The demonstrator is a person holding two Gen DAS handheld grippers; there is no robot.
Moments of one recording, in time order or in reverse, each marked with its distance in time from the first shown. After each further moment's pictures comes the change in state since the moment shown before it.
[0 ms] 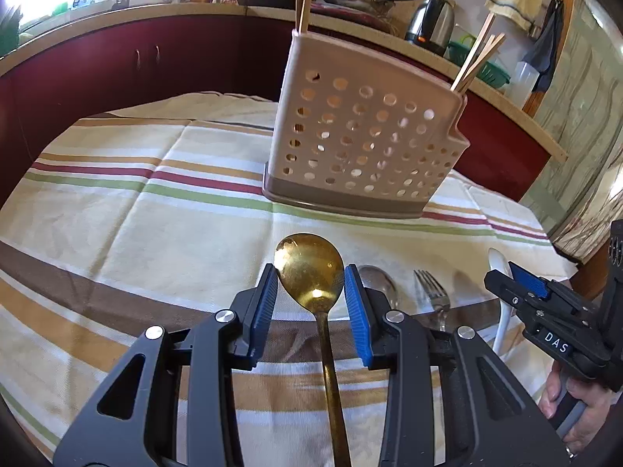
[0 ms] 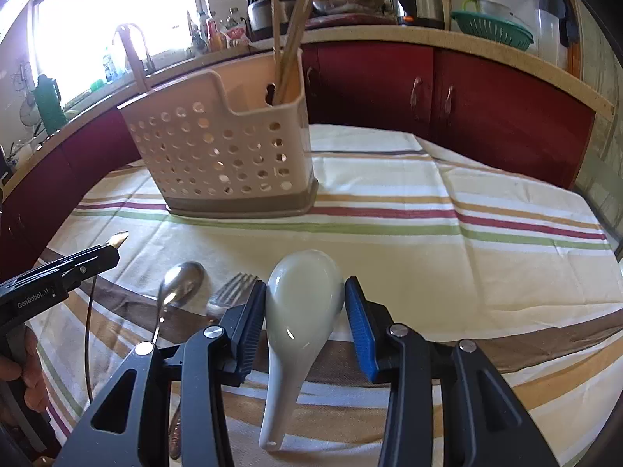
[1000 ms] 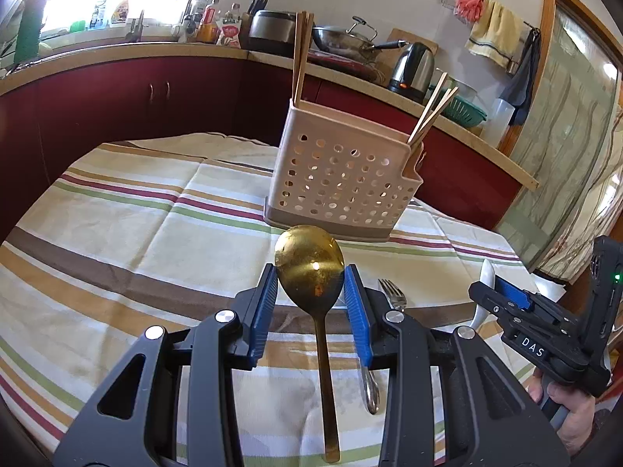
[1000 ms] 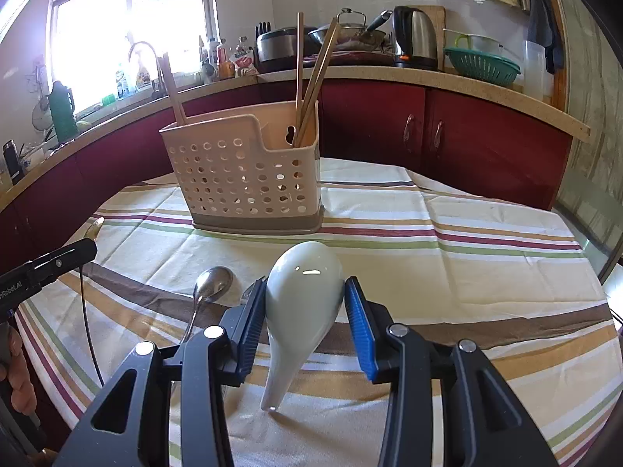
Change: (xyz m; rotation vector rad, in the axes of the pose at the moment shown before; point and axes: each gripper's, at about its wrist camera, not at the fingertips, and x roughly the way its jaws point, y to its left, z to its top) left arm -0.069 -0.004 -0.020 -0.015 -0.158 -0.038; right arm -0.050 0.016 -0.014 -0.022 -0.111 -0.024
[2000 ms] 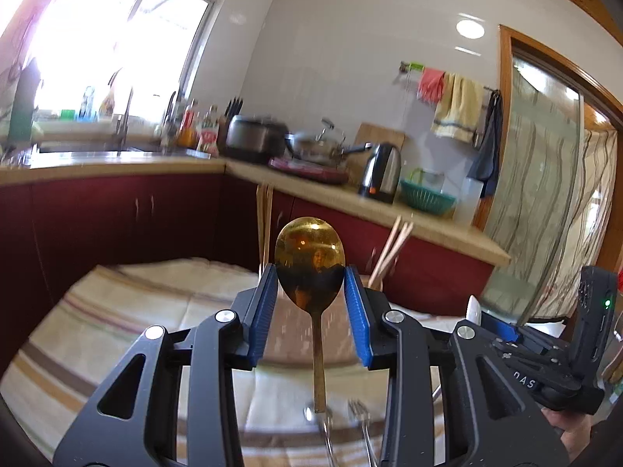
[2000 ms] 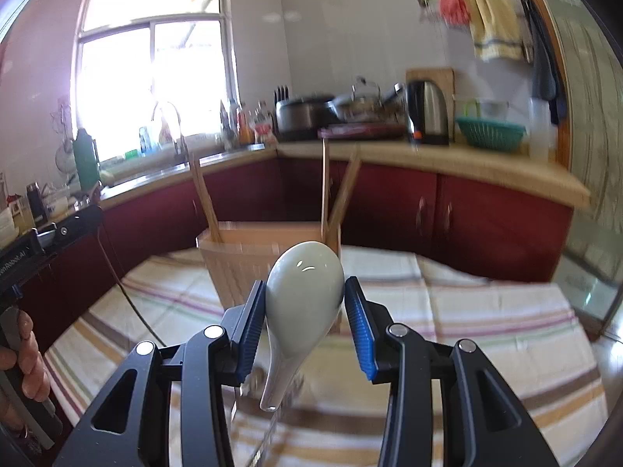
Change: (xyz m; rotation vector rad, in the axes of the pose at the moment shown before) left arm -0.060 -0.032 0.088 0.085 -0.370 -0.054; right arm -0.047 0.013 0.085 -0.021 -0.256 0.072
